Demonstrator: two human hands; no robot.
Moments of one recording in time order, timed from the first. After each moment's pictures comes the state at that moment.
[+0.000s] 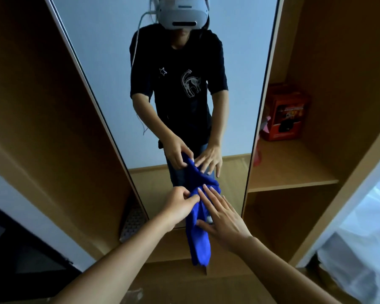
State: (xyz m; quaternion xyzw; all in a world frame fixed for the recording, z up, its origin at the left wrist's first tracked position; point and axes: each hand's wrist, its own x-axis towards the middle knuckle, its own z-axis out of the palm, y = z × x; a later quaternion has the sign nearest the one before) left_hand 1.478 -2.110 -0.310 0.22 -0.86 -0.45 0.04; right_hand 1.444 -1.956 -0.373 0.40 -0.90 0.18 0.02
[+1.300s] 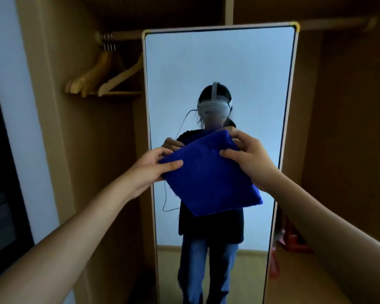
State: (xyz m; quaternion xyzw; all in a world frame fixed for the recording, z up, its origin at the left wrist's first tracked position) left_hand 1.527 -2.200 0.052 0.01 -0.76 -0.61 0.22; right_hand 1.422 -1.975 0.070 0.39 -0.64 0.66 0.01
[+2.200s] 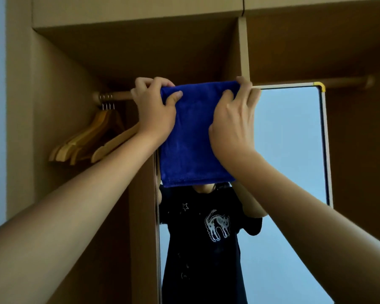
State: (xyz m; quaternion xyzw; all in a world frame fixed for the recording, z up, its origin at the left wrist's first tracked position) left_hand 1.449 -2.236 0.271 -0.05 -0.70 -0.21 0.68; right_hand 1.404 -2.107 0.236 0.20 -0.69 0.29 0.63
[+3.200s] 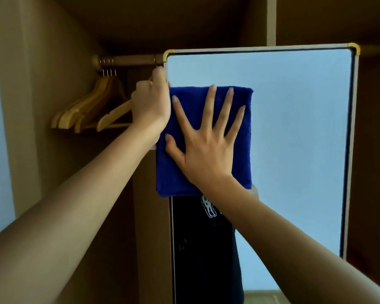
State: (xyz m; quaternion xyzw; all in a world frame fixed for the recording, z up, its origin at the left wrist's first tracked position) left_hand 1.461 -2.258 0.231 0.02 -0.66 -0.46 0.59; right_hand 1.399 -2.180 0.145 0.24 -0.72 0.16 0.64
